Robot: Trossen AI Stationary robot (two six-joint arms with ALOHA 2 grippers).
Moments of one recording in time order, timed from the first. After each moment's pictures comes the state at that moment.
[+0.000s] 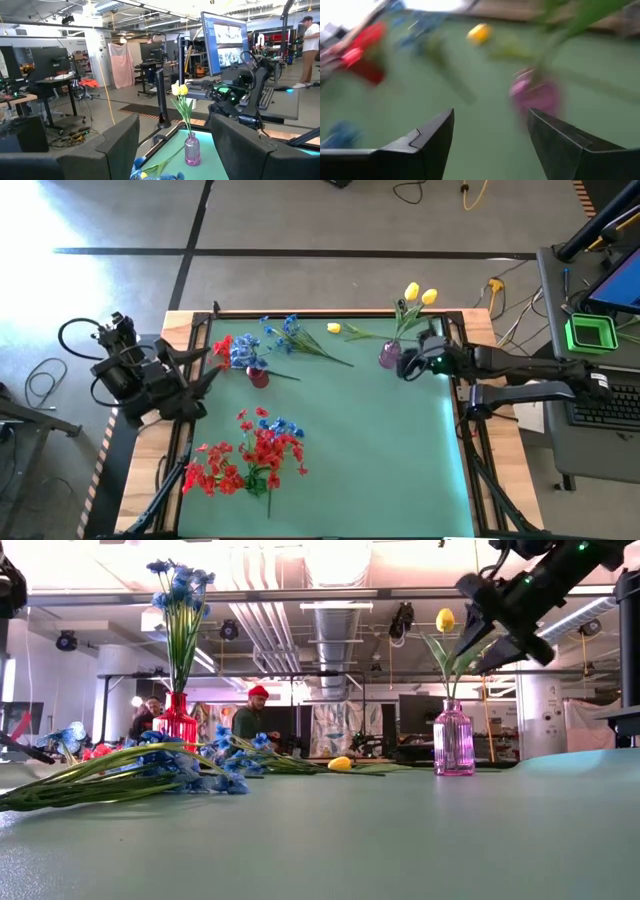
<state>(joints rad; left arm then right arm) -0.97 0.72 0.62 1.20 -1.46 1.14 -0.25 0.87 0.66 -0.48 0.30 0.76</state>
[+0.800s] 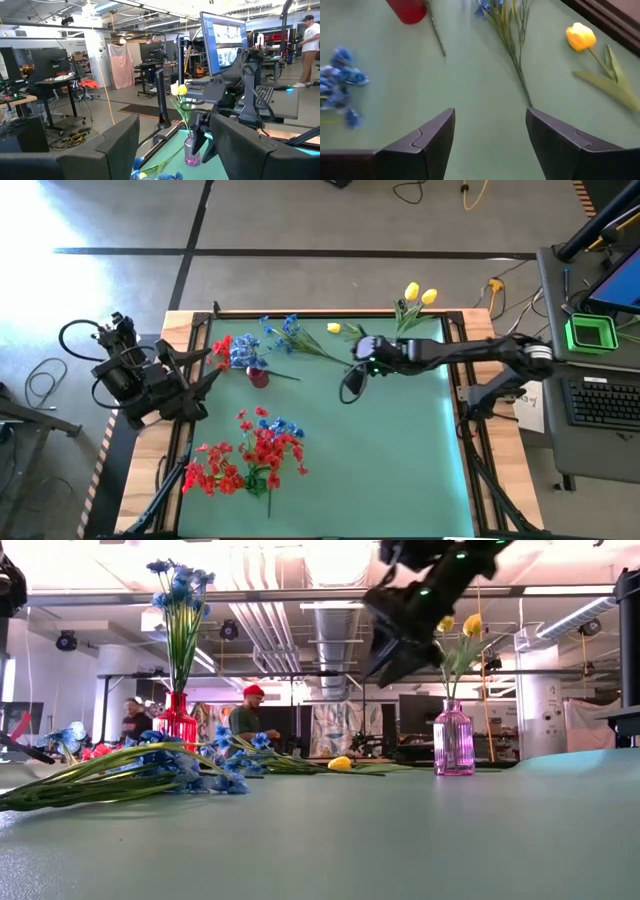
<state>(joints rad) -0.97 0.73 0.62 1.20 -1.46 1.13 -0.17 1.52 1.09 -0.40 0.18 0.37</state>
